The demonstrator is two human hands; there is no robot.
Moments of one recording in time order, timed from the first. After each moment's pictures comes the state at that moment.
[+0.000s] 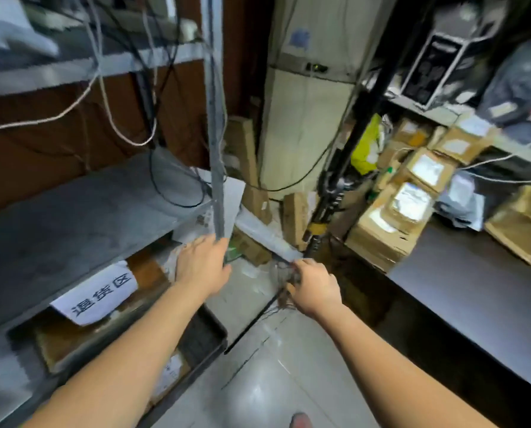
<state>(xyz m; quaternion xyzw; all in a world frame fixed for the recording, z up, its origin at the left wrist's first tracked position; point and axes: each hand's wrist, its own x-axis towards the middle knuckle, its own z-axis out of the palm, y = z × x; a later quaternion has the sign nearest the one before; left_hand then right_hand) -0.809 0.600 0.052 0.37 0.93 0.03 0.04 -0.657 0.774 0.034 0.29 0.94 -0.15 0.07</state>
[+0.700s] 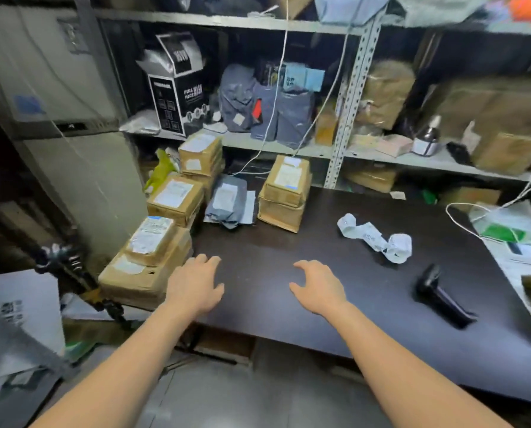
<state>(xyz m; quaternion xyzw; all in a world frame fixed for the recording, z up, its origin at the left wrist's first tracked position) -0.476 1.006 0.117 0.60 0.80 0.00 0.04 -0.241 1.107 0.106 0.54 0.81 -0.21 -0.04</state>
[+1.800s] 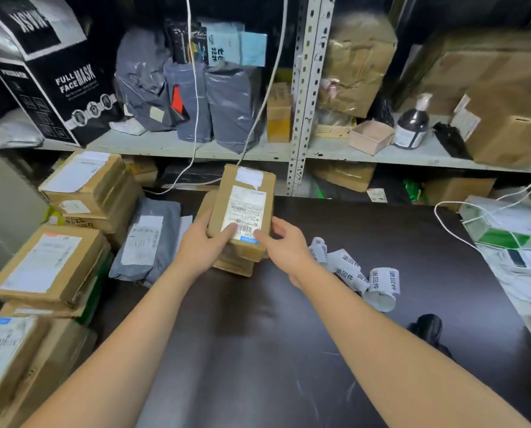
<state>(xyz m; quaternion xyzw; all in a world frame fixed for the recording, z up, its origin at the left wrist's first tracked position) -0.442 1.359 0.107 0.49 0.69 0.43 0.32 -0.266 1.412 0.090 0.50 0.56 -0.57 -0.33</state>
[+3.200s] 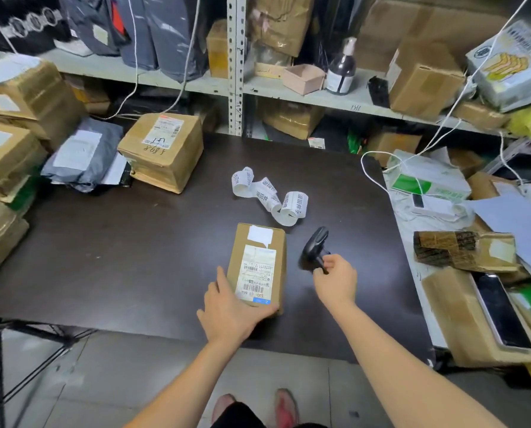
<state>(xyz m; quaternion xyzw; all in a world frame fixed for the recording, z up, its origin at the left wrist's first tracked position) -0.098 1.144 -0.005 0.38 0.86 0.20 0.28 0.081 1.253 0.001 0.74 0.56 -0.29 -0.23</state>
